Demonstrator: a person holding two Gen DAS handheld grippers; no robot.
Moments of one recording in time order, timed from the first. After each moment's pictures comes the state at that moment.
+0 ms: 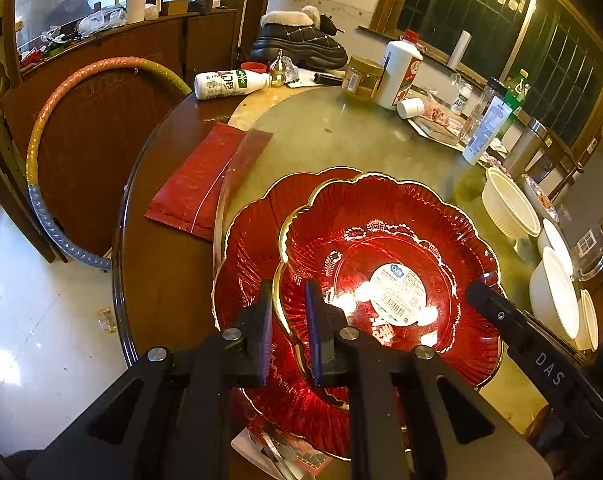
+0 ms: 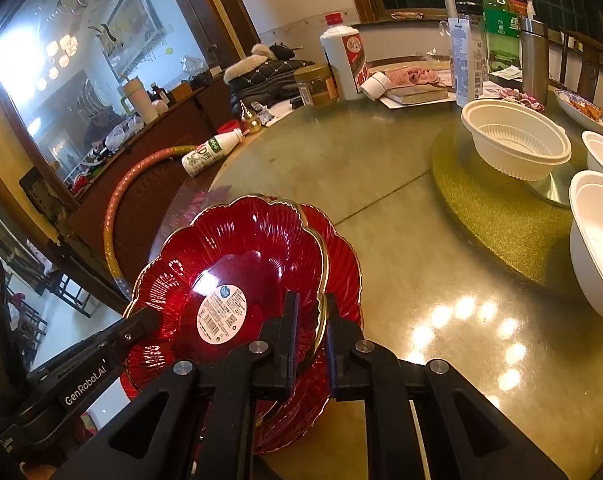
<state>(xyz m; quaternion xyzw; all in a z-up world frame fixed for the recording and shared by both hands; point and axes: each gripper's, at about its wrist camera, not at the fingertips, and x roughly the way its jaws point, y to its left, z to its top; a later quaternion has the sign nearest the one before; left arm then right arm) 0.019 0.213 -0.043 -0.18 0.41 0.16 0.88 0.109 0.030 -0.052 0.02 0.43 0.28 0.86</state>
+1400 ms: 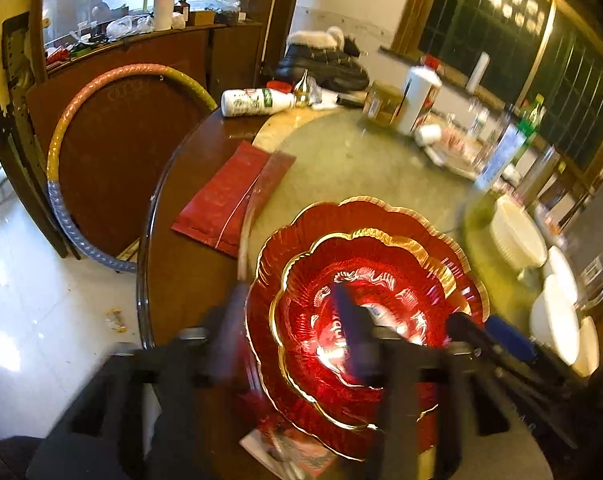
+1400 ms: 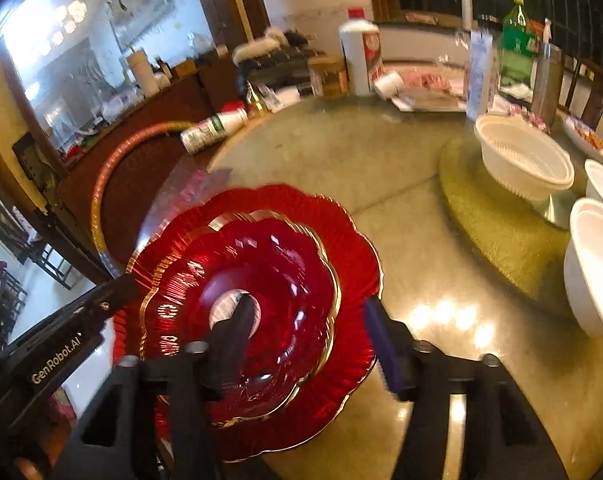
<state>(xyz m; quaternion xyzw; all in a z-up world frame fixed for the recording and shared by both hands) 0.005 0.220 -0.022 -0.20 0.37 0.20 0.88 0.097 0.047 -0.043 -0.04 0.42 0.27 0.86</state>
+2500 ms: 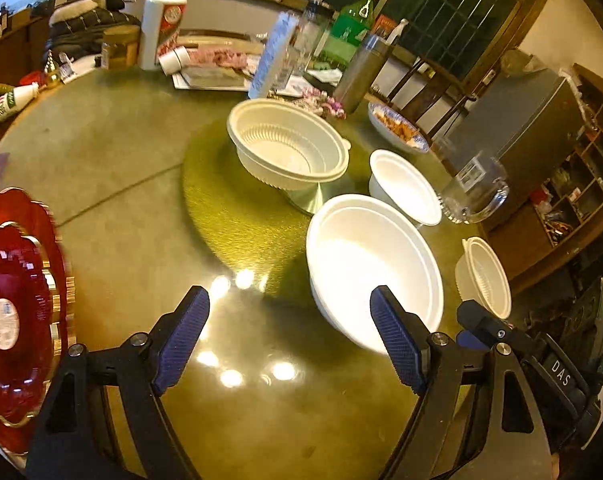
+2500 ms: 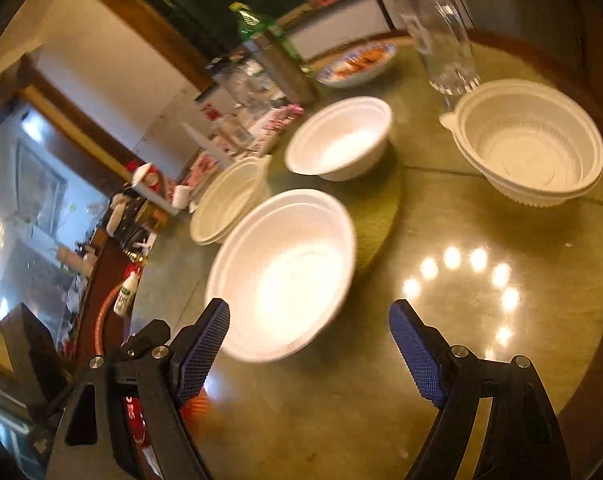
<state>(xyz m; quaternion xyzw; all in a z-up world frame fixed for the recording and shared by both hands) 0.132 -0.015 -0.023 -0.17 0.45 -0.06 0.88 0.161 -0.280 -0.041 0.27 0.43 0.10 0.86</state>
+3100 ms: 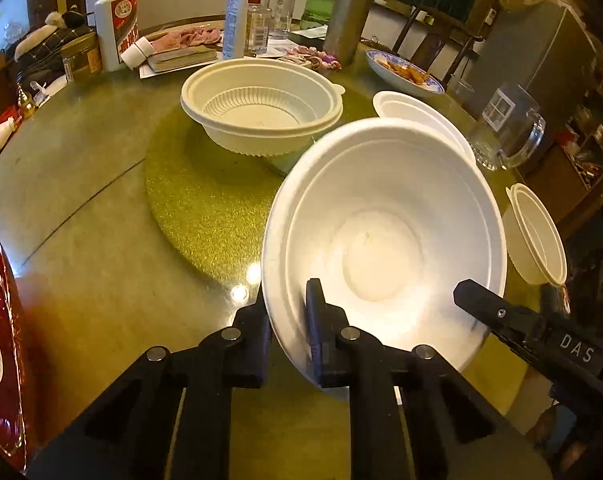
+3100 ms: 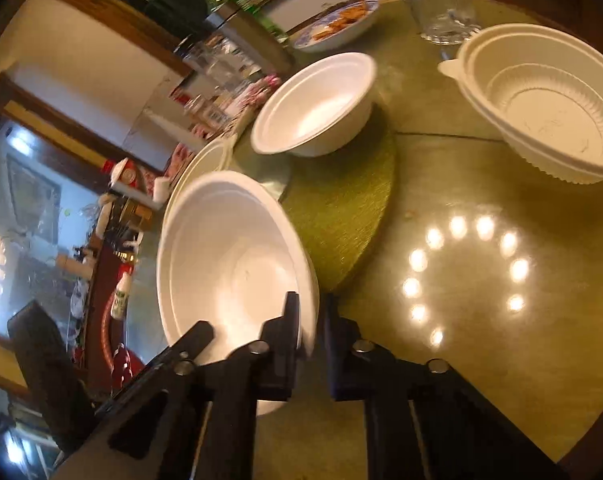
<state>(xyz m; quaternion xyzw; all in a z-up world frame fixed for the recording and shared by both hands) 0.158 -0.063 -0.058 -0.07 0.48 -0.04 0.87 0.189 -0.278 -0.079 0.28 0.47 0.11 0.83</state>
